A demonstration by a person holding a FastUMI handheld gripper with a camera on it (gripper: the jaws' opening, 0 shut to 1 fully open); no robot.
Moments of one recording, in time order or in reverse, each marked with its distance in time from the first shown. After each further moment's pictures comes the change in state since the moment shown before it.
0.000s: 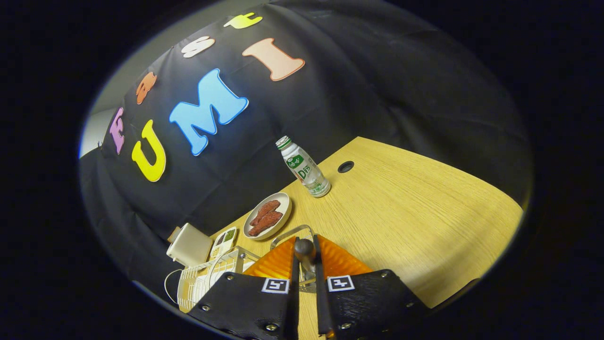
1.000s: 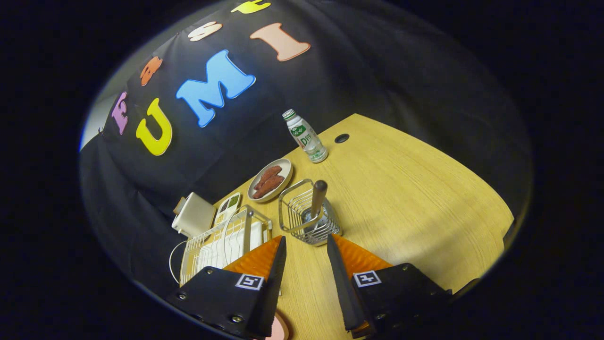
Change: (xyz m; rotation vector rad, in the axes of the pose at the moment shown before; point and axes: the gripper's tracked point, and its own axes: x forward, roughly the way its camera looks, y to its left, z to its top) arm -0.065 0.003 -0.036 0.002 0.157 -0.023
